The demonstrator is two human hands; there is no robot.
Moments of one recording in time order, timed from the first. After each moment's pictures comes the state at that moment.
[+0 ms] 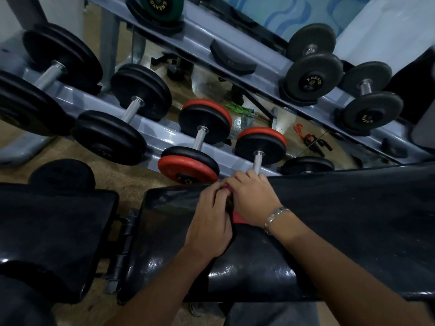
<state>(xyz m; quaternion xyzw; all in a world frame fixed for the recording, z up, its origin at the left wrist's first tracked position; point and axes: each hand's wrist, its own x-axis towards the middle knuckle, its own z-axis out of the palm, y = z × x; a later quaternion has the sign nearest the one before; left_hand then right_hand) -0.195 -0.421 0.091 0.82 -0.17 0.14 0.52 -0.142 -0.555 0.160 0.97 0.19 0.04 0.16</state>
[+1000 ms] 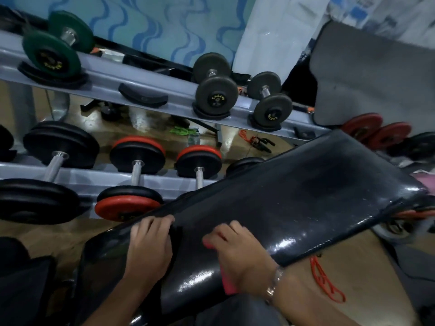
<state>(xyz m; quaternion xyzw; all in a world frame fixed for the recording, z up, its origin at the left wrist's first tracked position) -0.192 -0.422 0.089 0.92 -0.22 0.16 0.30 -0.294 -0.612 0.202 0.99 0.13 0.05 0.00</state>
